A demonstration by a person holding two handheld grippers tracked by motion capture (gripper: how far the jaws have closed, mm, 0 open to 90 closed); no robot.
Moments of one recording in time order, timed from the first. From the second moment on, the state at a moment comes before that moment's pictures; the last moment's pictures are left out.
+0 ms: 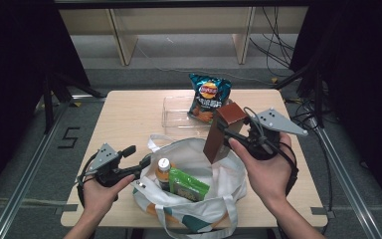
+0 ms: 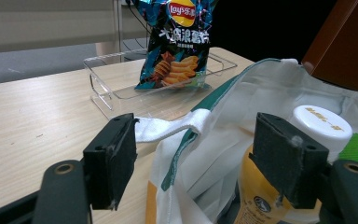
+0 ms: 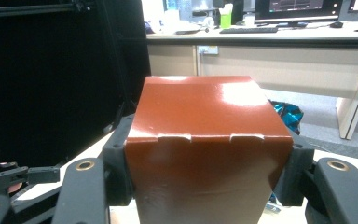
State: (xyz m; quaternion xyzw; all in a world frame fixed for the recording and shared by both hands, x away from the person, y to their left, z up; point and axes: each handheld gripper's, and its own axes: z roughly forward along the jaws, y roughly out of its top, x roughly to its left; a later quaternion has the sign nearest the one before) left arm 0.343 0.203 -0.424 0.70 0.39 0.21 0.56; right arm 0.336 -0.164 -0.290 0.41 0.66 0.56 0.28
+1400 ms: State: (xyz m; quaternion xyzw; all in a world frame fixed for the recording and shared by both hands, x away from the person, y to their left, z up) left arm 0.343 0.203 -0.424 0.70 0.39 0.21 0.56; right arm 0.349 -0.180 -0.274 0.43 0.63 0.57 0.31
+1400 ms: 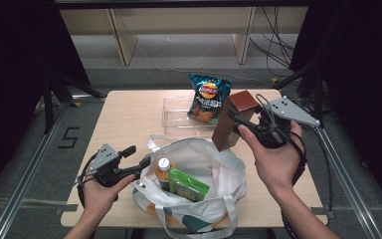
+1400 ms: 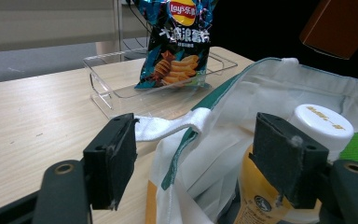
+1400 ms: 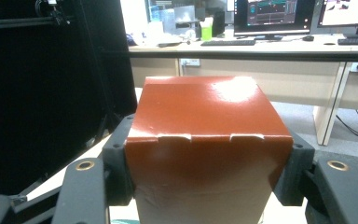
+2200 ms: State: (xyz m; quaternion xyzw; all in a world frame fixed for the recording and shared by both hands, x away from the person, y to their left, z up) left arm 0.343 0.204 -0.424 0.70 0.39 0.21 0.56; right arm 0.368 -0.183 -0.272 0.43 0.63 0.55 0.34
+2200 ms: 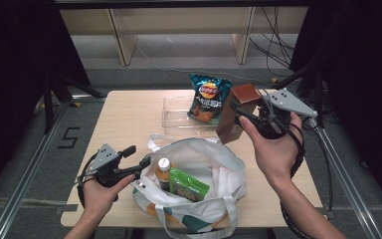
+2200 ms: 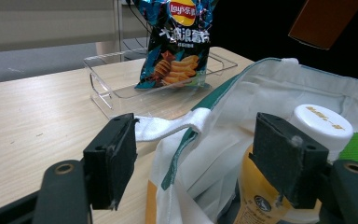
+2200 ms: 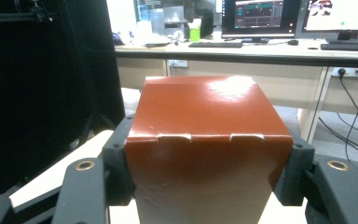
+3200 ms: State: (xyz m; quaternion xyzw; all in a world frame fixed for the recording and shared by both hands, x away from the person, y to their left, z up) left arm 0.343 0.204 -0.424 0.69 0.39 0.21 0.57; right arm 0.395 -0.176 -0.278 0.45 0.63 0.53 0.34
